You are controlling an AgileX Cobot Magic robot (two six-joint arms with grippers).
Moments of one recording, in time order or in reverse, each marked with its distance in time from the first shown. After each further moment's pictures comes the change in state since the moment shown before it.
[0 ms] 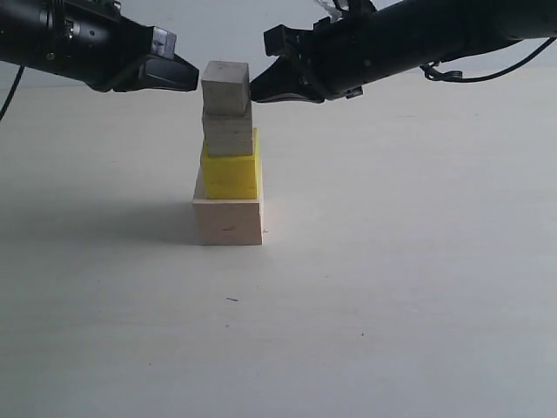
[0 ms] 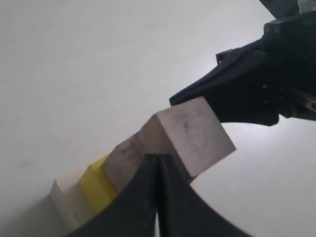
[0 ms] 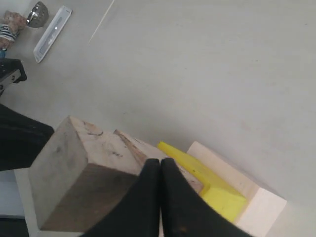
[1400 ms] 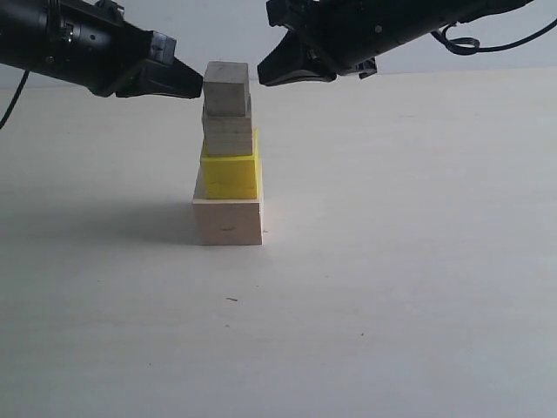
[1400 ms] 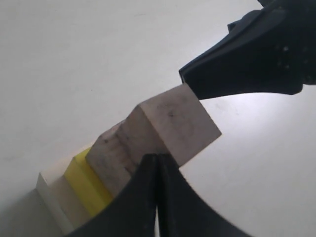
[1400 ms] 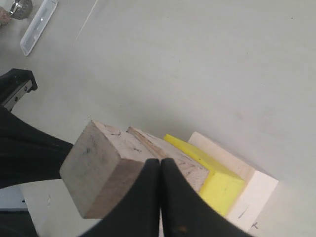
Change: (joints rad) left arm 0.000 0.000 0.000 0.002 0.052 0.002; right arm 0.000 -0.047 -0.082 -0.212 0.033 0.251
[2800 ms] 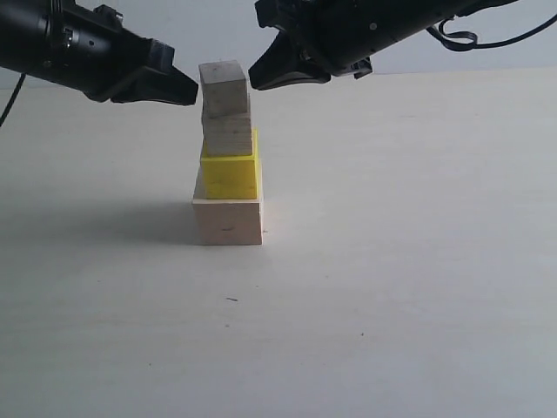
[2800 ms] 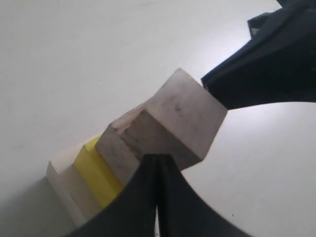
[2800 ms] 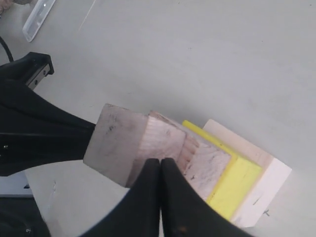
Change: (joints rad) left arm 0.000 0.000 0.000 0.061 -0.004 -0.045; right arm 0.032 -0.031 0.000 -0.057 0.018 0.055
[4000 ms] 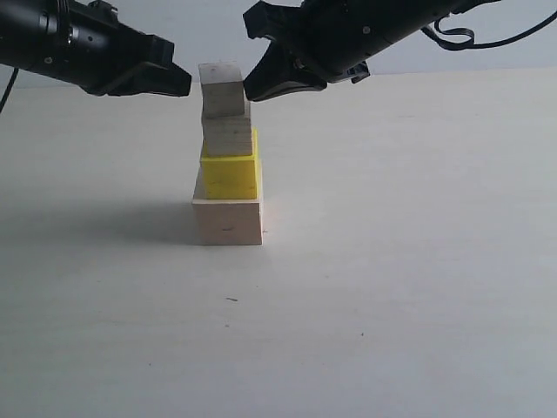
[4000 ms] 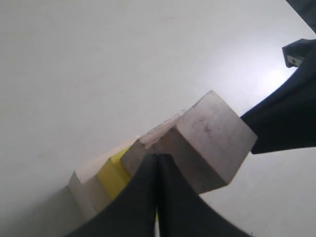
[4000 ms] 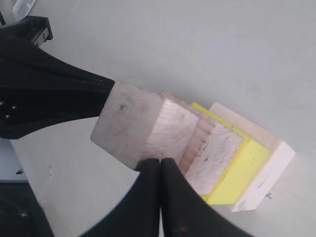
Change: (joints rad) left arm 0.000 0.000 0.000 0.011 -0.074 -0.009; right arm 0.035 -0.019 0.000 -0.084 0.009 0.069
